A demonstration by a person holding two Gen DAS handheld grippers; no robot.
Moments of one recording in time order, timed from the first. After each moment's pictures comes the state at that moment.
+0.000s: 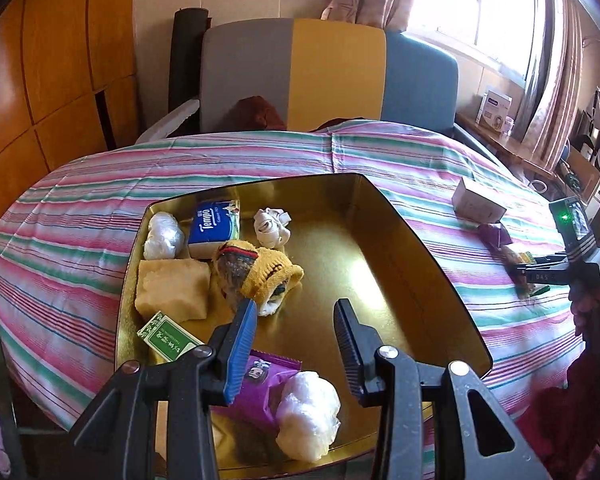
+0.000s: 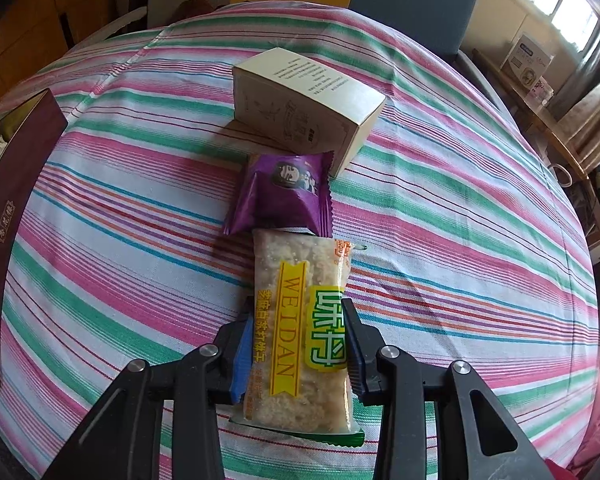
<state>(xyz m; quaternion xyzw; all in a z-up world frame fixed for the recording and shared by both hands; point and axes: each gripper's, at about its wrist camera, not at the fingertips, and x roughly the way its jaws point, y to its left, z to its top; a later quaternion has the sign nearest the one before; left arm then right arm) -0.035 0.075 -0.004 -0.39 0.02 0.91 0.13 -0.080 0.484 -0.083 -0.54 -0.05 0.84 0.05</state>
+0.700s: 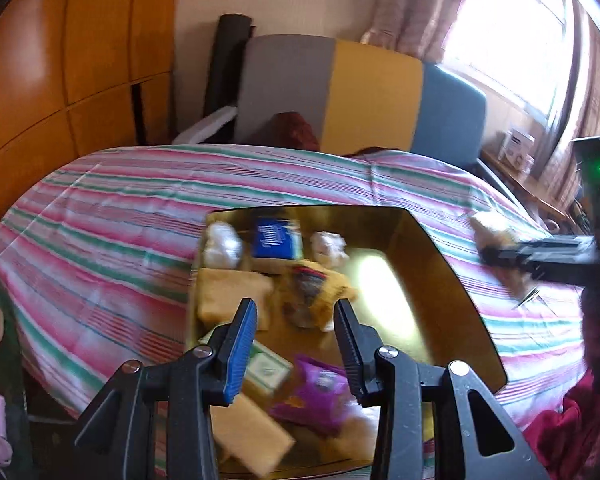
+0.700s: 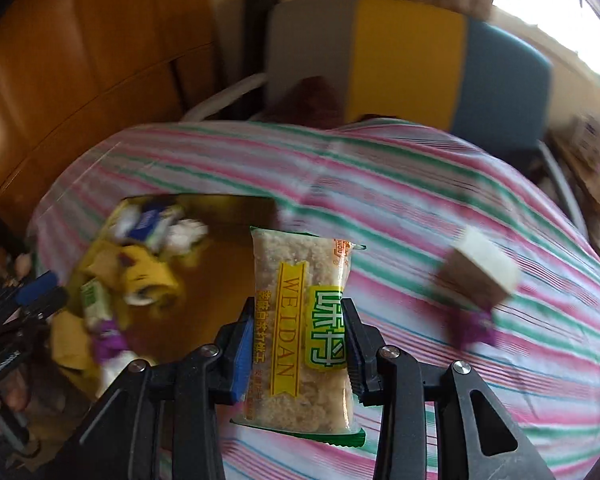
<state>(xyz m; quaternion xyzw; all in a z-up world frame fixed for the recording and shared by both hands) -0.040 0.012 0.012 -0.37 -0.03 0.92 0.09 -0.081 0.296 0.031 -0.45 -0.03 0.88 -0.13</state>
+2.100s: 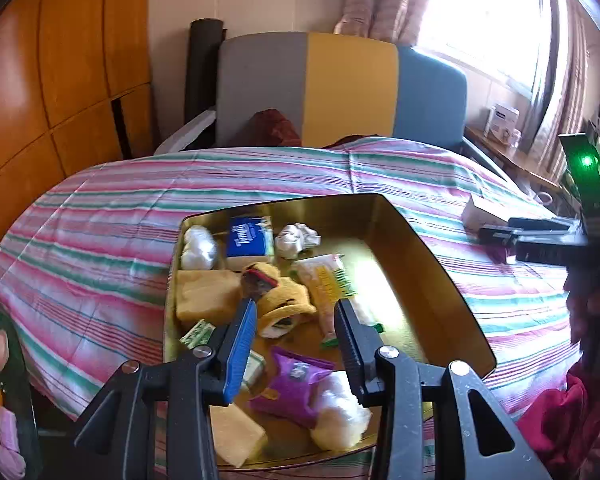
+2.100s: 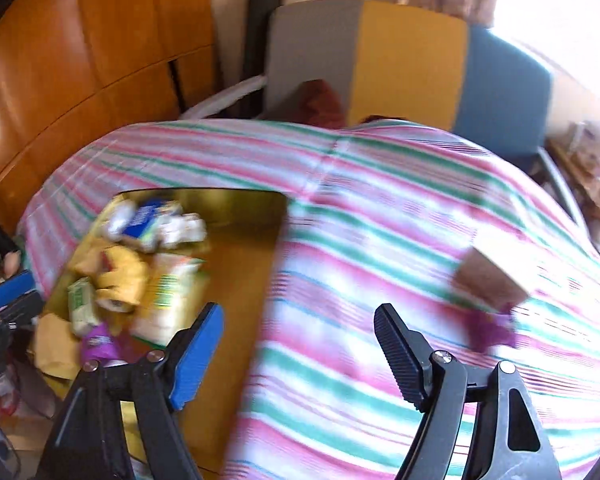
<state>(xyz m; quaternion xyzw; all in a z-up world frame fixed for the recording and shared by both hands) -0.029 0.049 0.018 -0.38 0.03 0.92 0.12 -0.076 0.299 0.008 -0.42 -0.03 0.90 -0.09</state>
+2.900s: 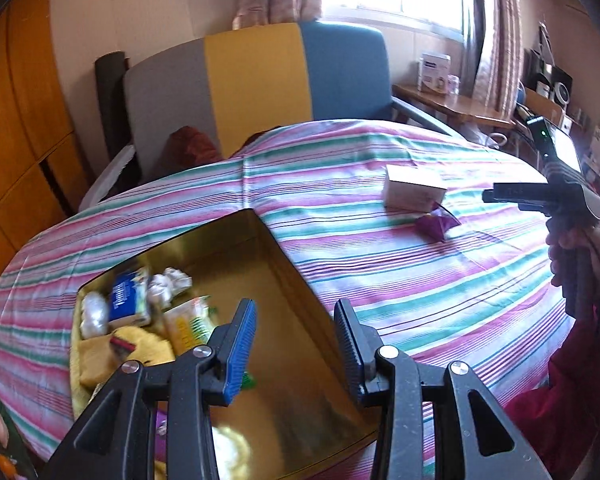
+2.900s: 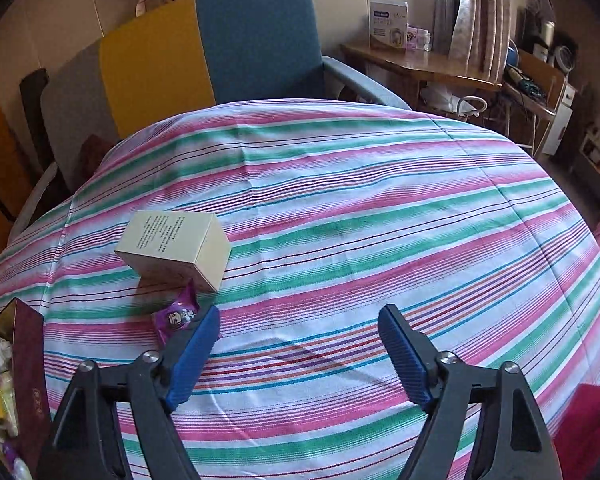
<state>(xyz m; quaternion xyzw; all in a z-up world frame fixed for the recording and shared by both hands) -0.036 0.193 0.022 -0.37 0.13 0.90 0.21 -0.072 0.556 -0.027 -0.43 0.14 0.87 0.19</state>
